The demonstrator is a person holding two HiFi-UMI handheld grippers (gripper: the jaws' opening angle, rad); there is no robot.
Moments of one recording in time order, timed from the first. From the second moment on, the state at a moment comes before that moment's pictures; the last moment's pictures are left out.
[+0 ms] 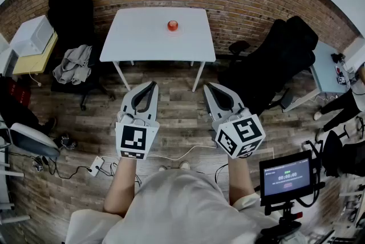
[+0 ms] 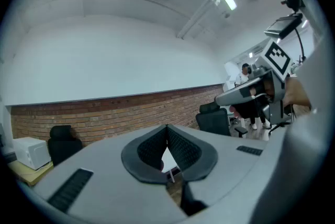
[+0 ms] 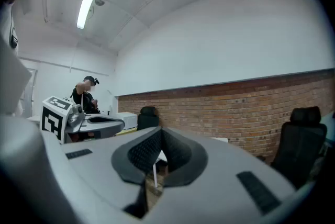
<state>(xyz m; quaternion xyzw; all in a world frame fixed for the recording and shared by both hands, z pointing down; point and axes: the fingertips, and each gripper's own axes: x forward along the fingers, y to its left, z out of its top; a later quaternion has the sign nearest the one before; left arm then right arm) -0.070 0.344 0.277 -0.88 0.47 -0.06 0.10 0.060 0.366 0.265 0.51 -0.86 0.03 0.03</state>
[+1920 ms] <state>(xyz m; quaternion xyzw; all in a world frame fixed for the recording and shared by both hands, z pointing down) 0.021 0.302 0.326 -0.88 0.47 -0.08 0.06 0.143 0.318 0.328 0.48 -0.87 0.09 0.05</state>
